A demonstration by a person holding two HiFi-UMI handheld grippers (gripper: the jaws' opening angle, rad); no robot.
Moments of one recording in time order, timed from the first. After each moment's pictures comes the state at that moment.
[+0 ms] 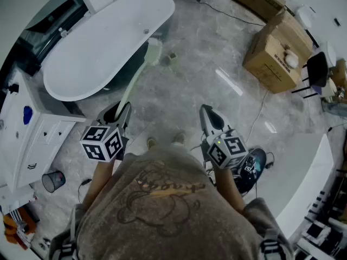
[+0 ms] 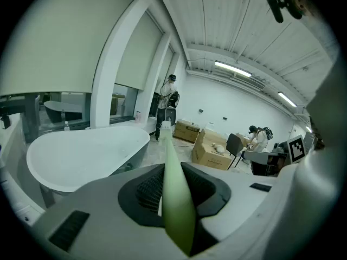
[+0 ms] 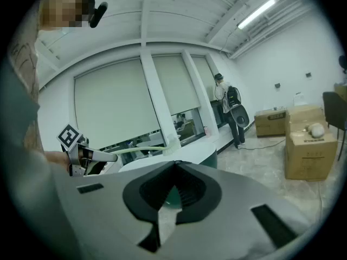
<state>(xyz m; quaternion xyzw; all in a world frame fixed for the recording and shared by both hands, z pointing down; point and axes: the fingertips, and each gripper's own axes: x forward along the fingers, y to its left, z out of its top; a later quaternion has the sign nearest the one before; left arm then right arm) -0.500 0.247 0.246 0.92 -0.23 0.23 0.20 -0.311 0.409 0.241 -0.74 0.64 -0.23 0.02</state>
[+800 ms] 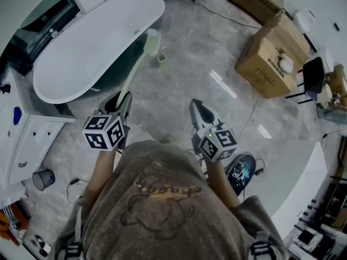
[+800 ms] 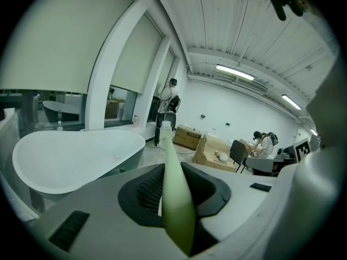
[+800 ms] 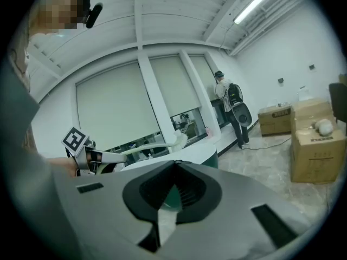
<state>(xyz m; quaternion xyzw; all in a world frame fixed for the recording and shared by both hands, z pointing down) -0.379 0.252 0.260 0.93 -0.25 0.19 0.20 -0.220 0.402 0.256 -0.72 0.66 -0.22 0.04</state>
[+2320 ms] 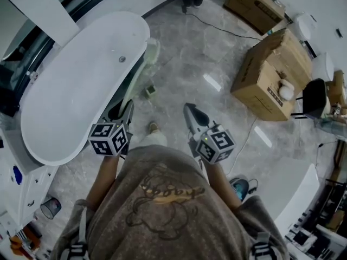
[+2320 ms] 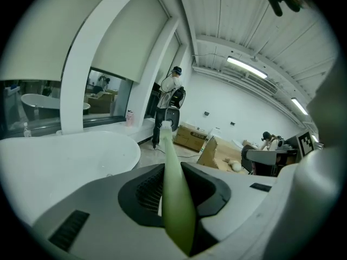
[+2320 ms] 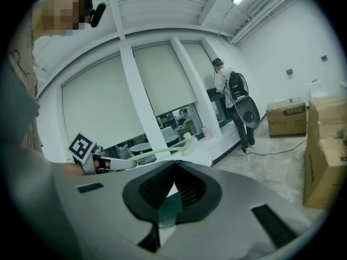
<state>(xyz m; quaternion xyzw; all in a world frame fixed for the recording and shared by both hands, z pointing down) -0.111 -0.012 0.313 0.92 -0.23 0.22 0.22 0.027 0.124 0.279 -0.70 0.67 -0.25 0.03</state>
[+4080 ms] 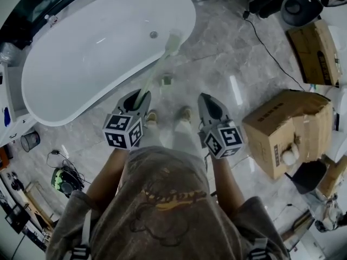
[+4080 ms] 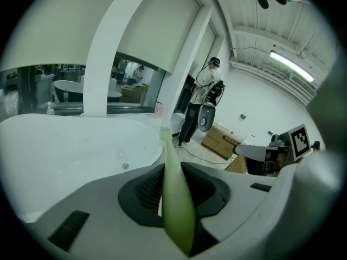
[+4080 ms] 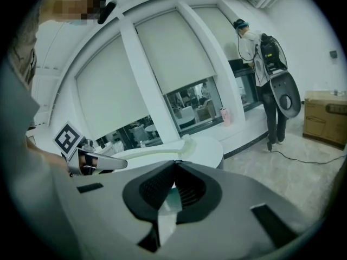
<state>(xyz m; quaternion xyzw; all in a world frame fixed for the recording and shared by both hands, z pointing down) -0.008 -0.120 0.393 0.84 -0.38 0.24 0.29 0.165 -0.074 0.369 -0.57 0.77 -0.29 -0.06</state>
